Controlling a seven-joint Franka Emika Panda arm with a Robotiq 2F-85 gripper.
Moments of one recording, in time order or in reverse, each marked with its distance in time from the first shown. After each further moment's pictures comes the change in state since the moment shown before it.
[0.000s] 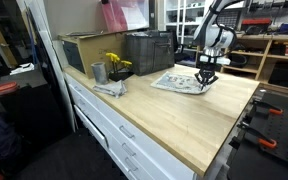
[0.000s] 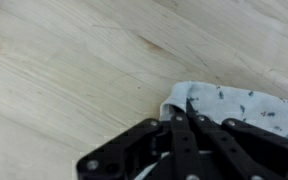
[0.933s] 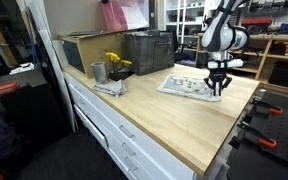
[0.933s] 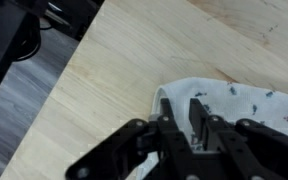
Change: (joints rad) arm 0.139 -0.111 -0.090 -0.216 -0.292 0.120 0.228
